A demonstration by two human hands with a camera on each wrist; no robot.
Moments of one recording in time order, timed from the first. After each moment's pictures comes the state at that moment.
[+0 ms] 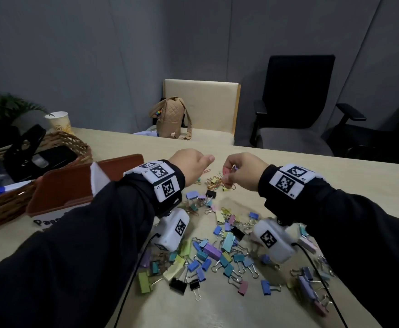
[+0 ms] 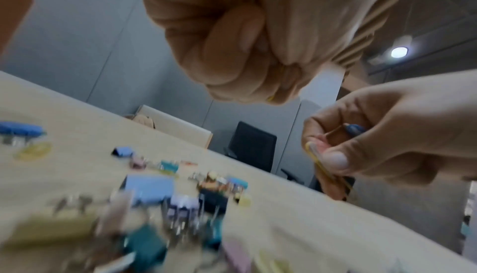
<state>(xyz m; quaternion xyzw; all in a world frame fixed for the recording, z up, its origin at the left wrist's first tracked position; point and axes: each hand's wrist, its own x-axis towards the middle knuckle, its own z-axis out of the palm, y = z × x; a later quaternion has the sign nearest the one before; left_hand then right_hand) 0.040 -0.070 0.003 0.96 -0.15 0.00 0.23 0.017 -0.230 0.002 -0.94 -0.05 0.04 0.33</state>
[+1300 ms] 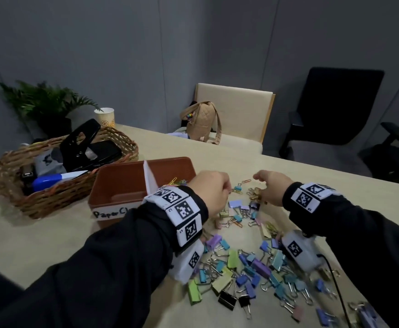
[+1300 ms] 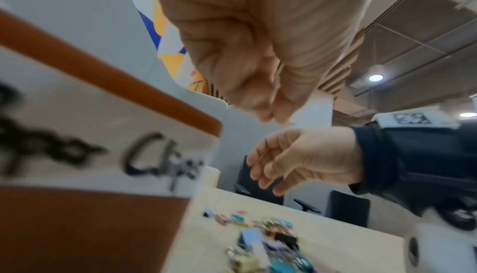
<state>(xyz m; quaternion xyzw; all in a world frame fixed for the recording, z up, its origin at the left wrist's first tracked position) 0.004 -0.006 -0.007 0.96 -0.15 0.02 0.22 0.068 -0.193 -0.033 -0.99 -0.01 0.09 0.13</state>
